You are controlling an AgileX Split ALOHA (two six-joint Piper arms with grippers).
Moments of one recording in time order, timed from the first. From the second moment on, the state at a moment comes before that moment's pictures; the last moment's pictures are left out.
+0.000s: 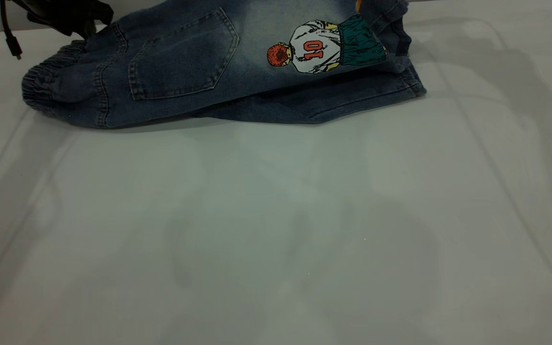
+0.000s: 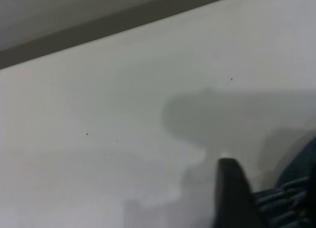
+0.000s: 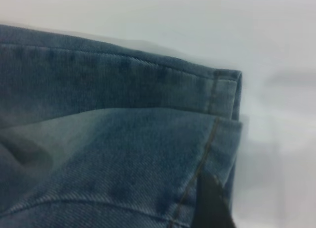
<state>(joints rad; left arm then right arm) -0.02 2.46 -1.82 0.21 0.41 0.06 0.08 2.48 -2.13 0.38 0.87 -0.25</state>
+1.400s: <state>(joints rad) -0.02 2.45 -2.04 0.32 0.64 0.04 0.14 2.43 -2.30 0.47 1.11 -0.24</state>
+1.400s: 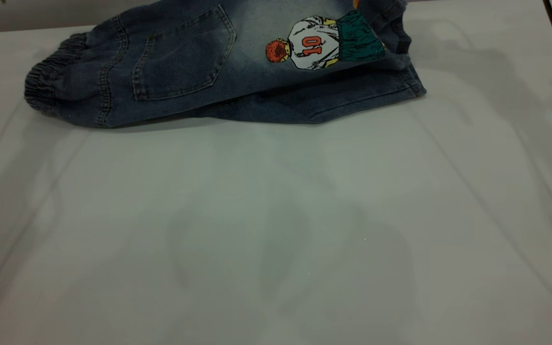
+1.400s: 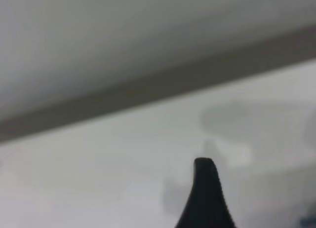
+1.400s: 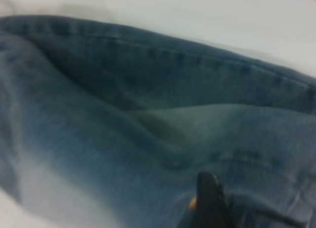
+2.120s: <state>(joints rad) -0.02 2.45 -2.04 0.32 0.75 0.04 0.39 2.44 -2.37 0.36 1.22 -0.18</state>
